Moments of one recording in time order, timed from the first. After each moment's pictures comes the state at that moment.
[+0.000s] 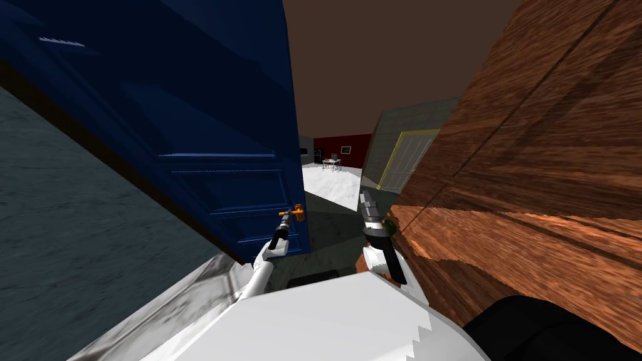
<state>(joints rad) -0.15 0.02 0.02 -1.13 0.00 -0.29 0.01</state>
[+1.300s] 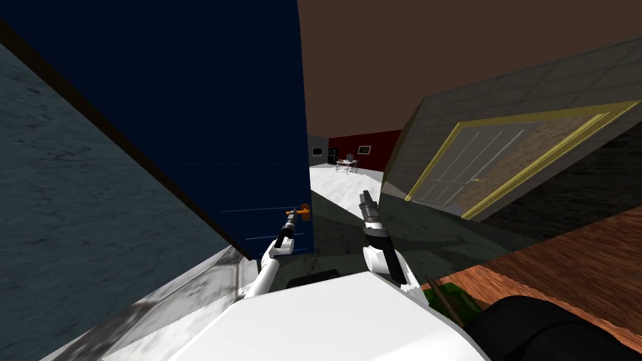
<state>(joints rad) -0.18 -0.01 -0.04 -1.09 0.05 -0.30 -0.05</state>
